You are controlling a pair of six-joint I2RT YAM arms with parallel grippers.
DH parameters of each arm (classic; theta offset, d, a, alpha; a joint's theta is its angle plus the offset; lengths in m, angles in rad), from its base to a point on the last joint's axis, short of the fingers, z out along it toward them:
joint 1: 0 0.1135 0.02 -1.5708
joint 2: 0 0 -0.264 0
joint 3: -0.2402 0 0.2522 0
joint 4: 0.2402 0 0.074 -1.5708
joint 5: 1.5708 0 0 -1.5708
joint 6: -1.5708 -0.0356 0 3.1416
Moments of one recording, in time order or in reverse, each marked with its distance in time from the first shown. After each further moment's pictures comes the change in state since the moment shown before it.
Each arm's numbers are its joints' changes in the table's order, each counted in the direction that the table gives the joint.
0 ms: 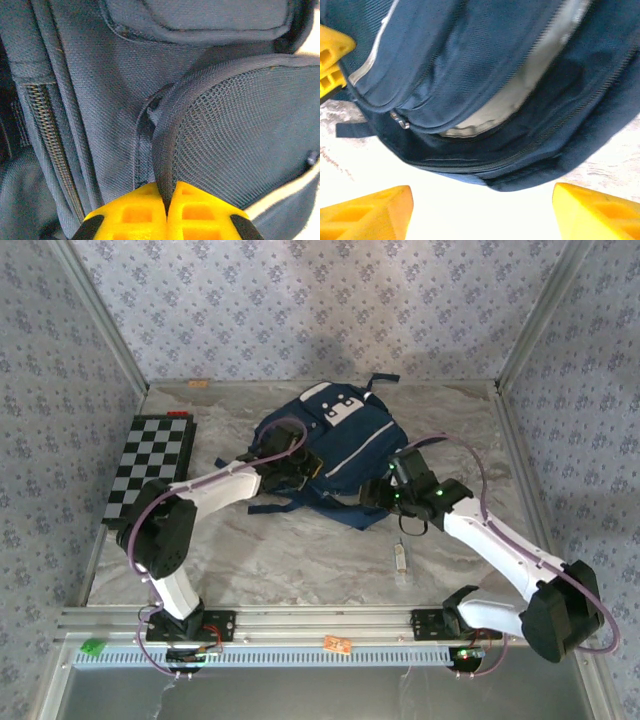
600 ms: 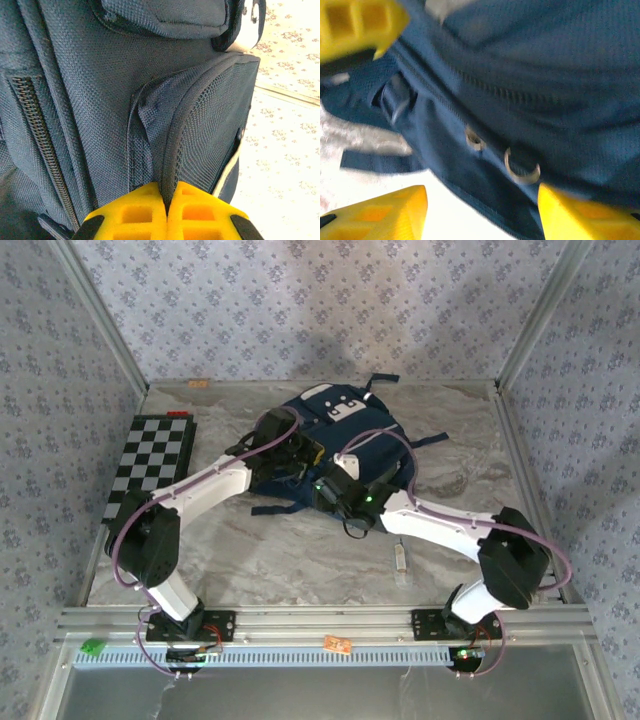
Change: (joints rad) left arm 0.005 -0.058 -0.067 0.042 0.076 0.101; right arm 0.330 0.359 -0.159 -0.218 0.420 -0.127
